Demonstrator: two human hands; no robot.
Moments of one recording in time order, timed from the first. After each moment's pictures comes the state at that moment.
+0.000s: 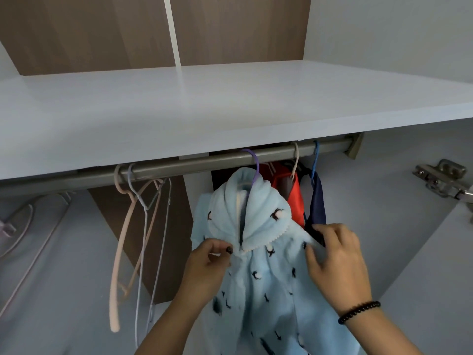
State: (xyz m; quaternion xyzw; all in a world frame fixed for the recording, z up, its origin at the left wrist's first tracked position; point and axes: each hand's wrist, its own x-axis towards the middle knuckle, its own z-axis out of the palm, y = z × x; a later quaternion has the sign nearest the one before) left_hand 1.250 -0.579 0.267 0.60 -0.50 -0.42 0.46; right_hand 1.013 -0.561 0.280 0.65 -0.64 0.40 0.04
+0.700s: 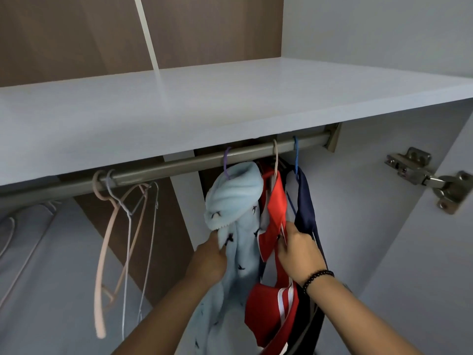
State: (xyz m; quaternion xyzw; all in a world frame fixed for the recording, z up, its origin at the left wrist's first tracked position) left_hand 1.225 -0.617 0.249 0.65 -0.66 -0.30 0.23; right_hand 1.028 -0.599 0.263 0.63 -0.72 0.28 -0.13
